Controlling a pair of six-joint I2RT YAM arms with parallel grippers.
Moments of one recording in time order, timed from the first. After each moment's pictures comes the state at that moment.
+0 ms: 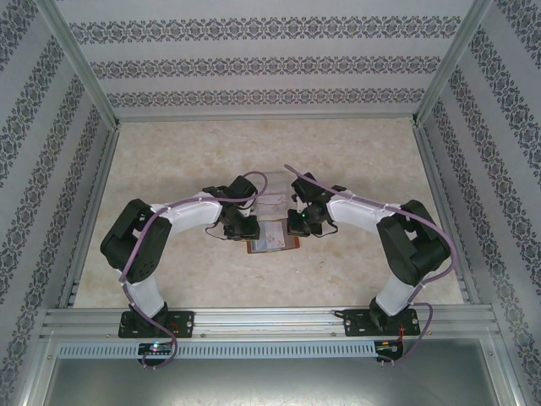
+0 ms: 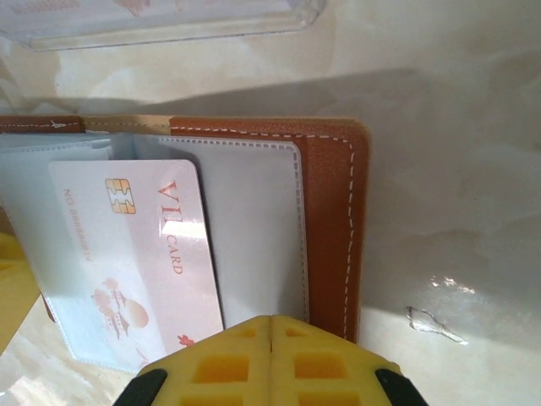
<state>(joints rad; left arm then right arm) -0.60 1.77 1.07 -0.61 0.31 -0.58 0.56 1.70 0.99 -0.56 -0.32 0.62</state>
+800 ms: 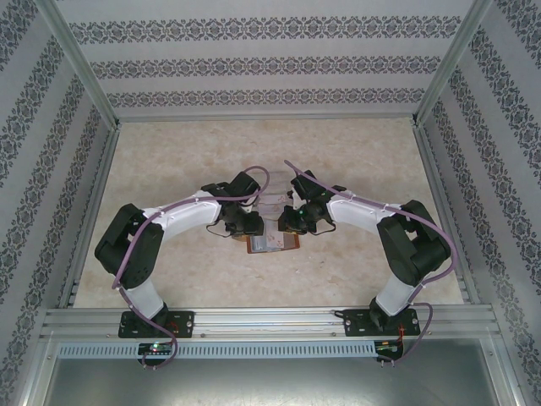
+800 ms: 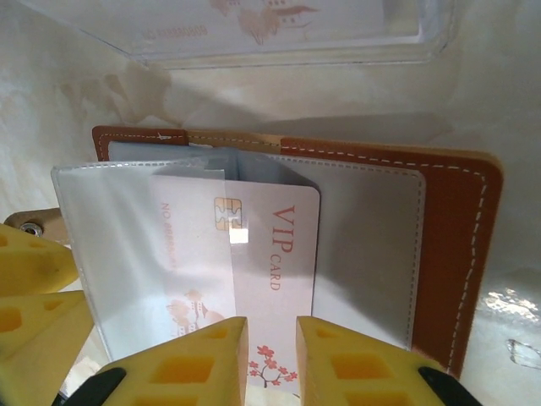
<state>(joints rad) -0.63 1.72 1.12 -0.66 0.25 -0.58 0.56 1.70 0.99 -0.47 -0.42 0.65</state>
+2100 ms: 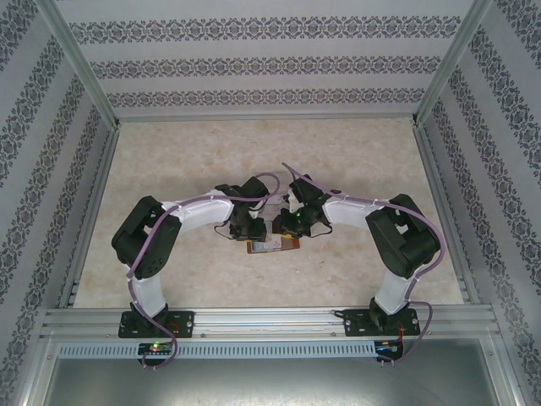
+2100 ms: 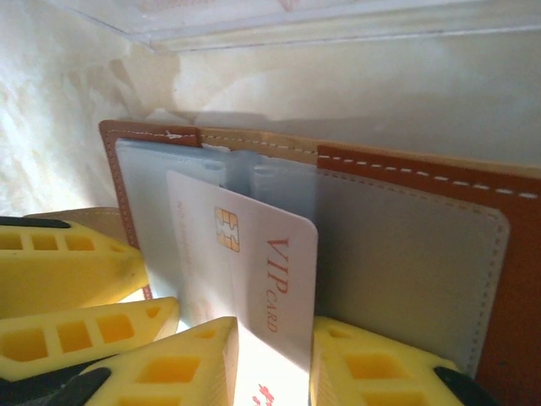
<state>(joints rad) -0.66 1.85 1.18 -0.71 0.23 -0.55 0.56 1.78 0.95 -0.32 -0.55 0.70</state>
